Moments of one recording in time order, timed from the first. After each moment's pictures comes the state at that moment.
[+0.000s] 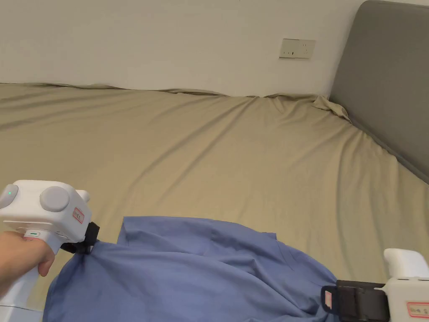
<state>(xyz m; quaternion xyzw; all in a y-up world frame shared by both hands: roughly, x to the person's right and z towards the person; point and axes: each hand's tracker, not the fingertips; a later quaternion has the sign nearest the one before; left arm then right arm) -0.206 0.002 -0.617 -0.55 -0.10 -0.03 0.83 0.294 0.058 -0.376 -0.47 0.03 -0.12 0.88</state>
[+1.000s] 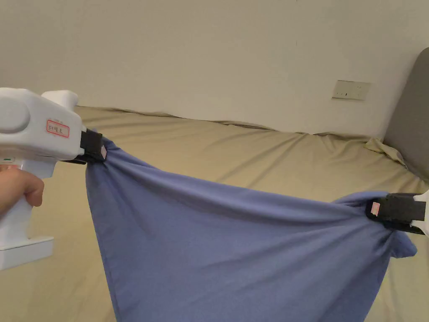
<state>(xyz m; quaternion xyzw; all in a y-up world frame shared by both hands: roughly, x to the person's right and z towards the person) -0.295 0.227 -0.542 -0.29 -0.08 0.06 0.95 0.258 0.211 -0.463 -0.29 0.07 -0.09 0.95</state>
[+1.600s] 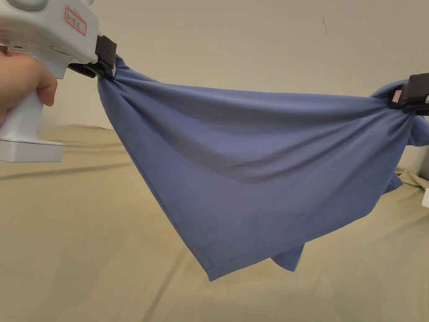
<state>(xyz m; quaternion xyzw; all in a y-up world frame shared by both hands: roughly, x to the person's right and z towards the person) -0.318 0.372 -0.564 -0.20 -0.02 0.00 0.98 0.222 0.357 -0.574 -0.15 0.08 -0.06 0.98</state>
